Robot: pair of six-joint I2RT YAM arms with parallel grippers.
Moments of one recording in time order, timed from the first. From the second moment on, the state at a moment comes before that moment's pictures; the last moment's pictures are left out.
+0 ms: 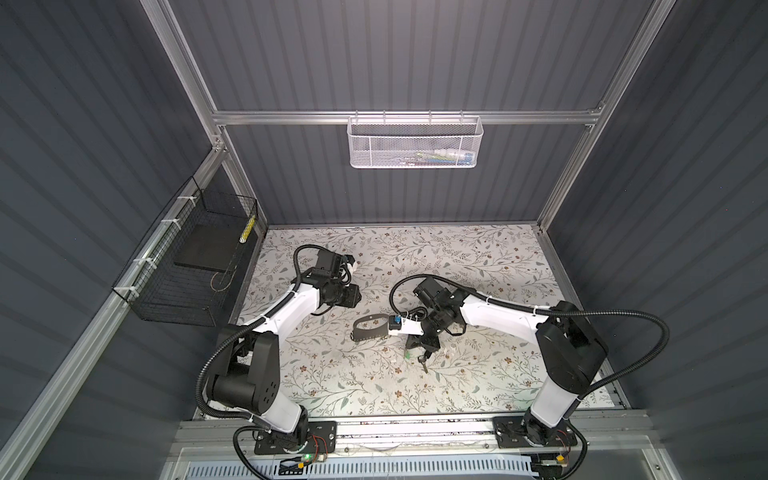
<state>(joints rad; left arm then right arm) -0.29 1.56 1.06 -0.53 0.26 -0.04 0.76 1.73 1.12 -0.61 -0.52 -0.74</state>
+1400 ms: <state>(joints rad) -0.70 1.53 0.97 -0.36 0.13 0.05 0.60 1.40 0.71 0.01 -0.20 0.05</state>
